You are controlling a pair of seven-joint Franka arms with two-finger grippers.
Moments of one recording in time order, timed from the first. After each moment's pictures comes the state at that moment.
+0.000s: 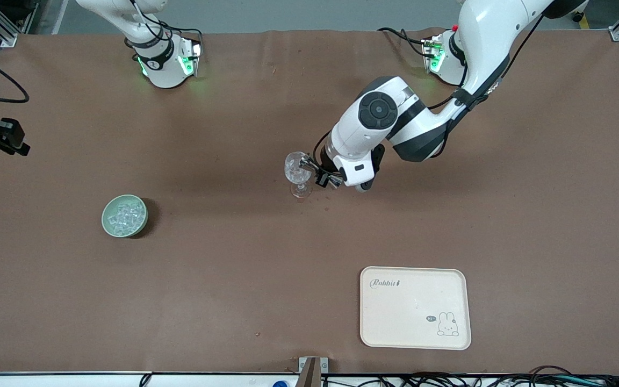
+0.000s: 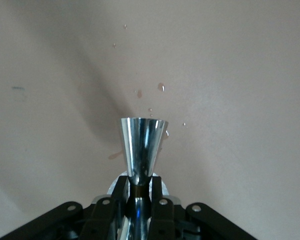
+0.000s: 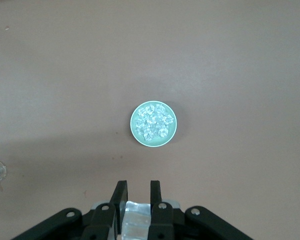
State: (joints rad) left arm -0.07 0.58 -0.80 -1.69 0.20 2.25 -2.01; right arm -0.06 -0.02 0.01 -1.57 0.00 1.58 0.05
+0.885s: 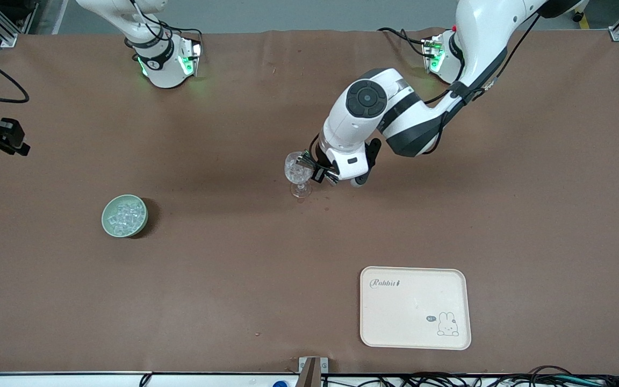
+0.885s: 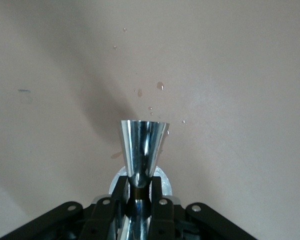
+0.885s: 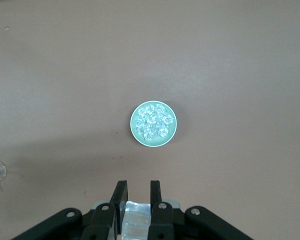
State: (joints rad) left arm -0.09 0.58 -0.81 -1.65 0.26 2.19 -2.05; right arm -0.06 -0.02 0.01 -1.57 0.00 1.58 0.05
